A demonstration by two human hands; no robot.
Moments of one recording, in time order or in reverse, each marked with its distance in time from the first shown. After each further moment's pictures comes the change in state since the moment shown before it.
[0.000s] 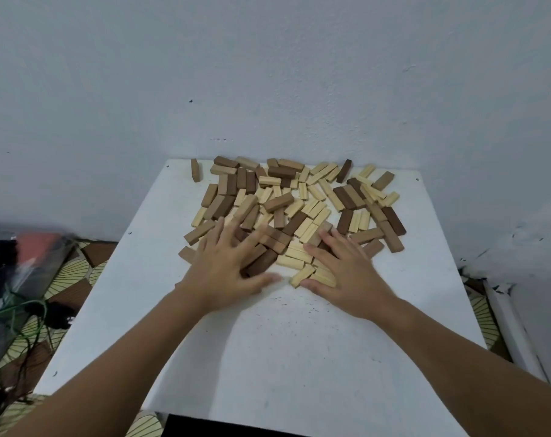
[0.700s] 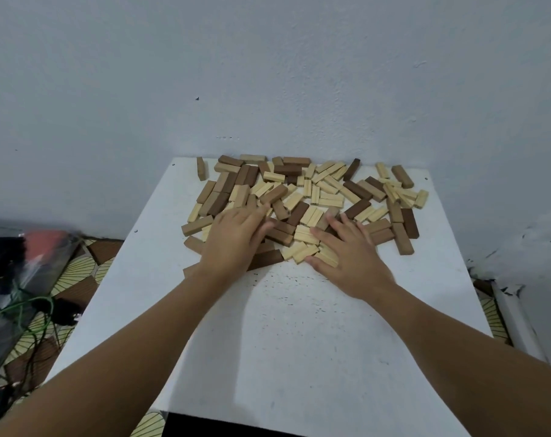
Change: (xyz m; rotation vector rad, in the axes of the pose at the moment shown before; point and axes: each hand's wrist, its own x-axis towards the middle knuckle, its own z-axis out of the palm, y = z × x) left_hand 0.050 -0.010 0.011 -0.013 0.465 0.207; right_hand 0.029 0.006 0.004 -0.020 0.095 0.078
